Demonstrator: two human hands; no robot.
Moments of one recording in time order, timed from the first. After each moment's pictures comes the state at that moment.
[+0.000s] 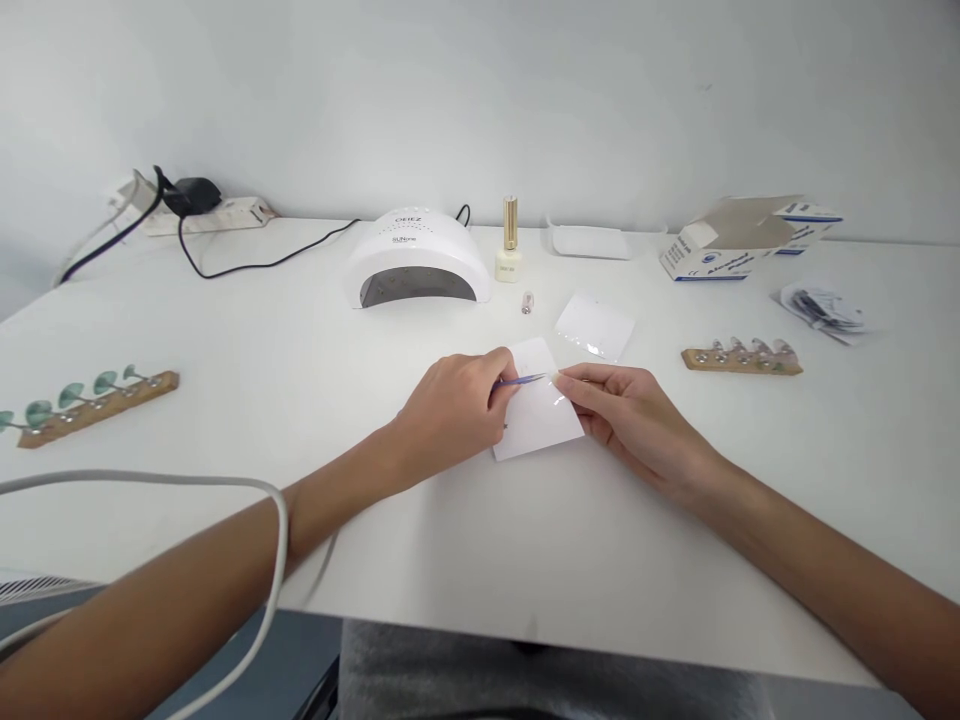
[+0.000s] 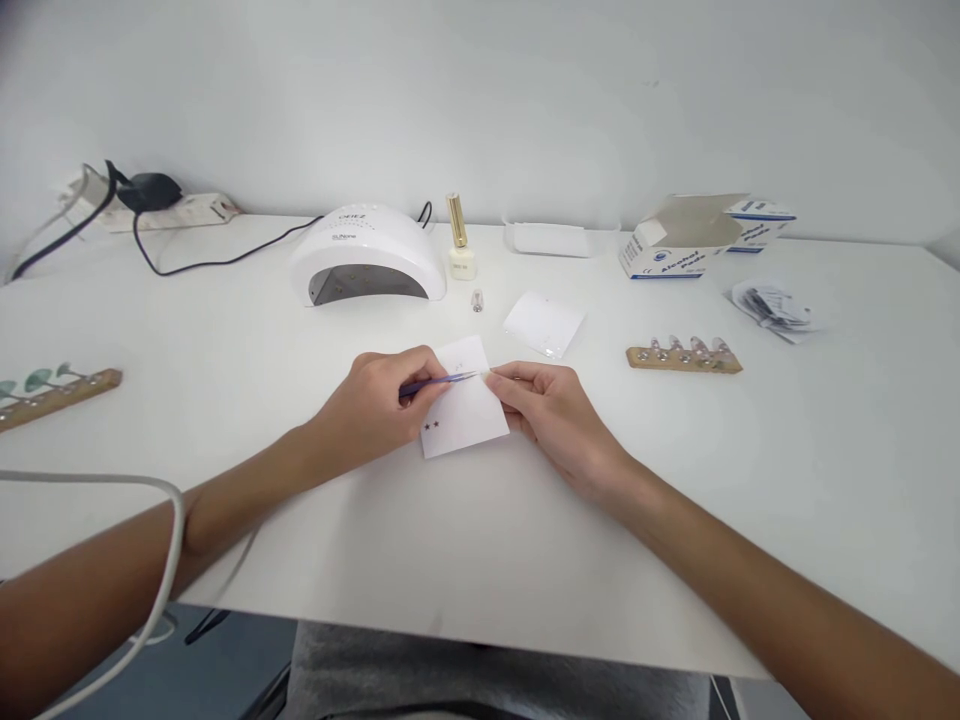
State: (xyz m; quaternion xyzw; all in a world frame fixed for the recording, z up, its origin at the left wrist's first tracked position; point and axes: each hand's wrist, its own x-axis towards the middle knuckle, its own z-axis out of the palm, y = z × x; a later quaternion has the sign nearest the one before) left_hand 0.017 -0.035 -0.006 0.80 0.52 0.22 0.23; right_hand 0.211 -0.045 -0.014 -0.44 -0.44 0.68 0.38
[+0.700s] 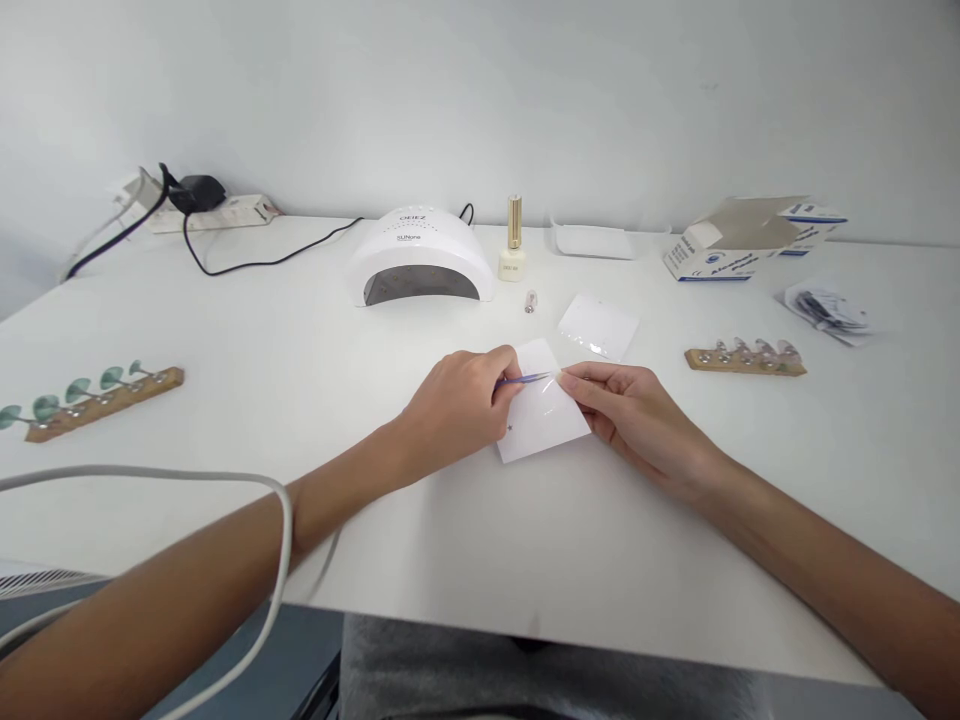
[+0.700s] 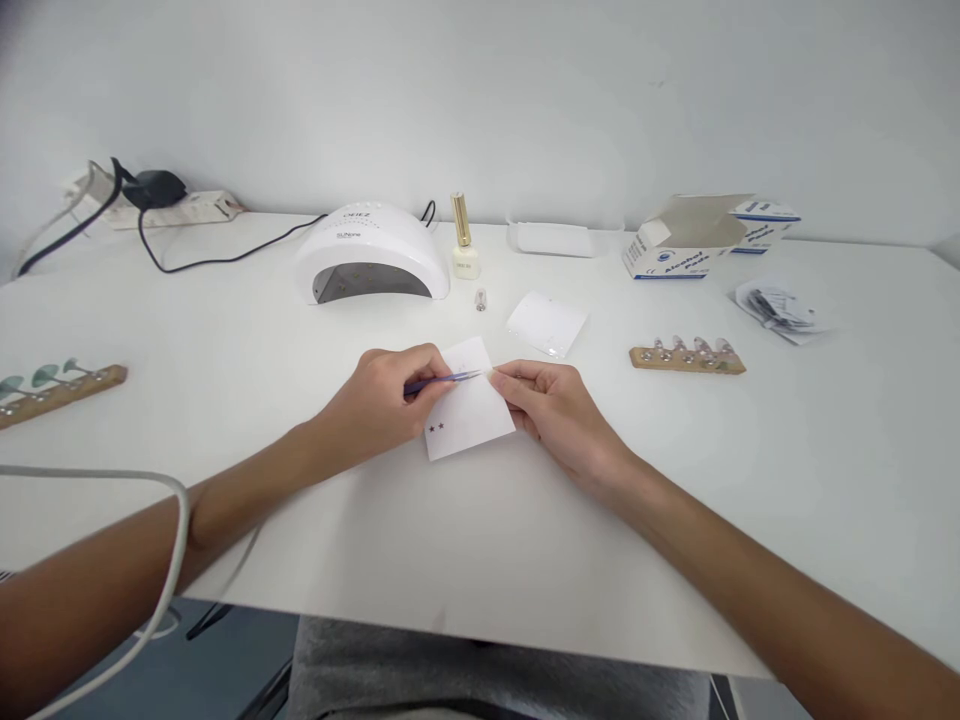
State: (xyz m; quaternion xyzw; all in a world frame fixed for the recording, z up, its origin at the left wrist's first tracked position) left_hand 0.016 -0.036 -0.005 0.79 0.52 0.22 0.25; right_hand 0.211 -0.043 -0.016 -0.47 -0.48 0.65 0.35
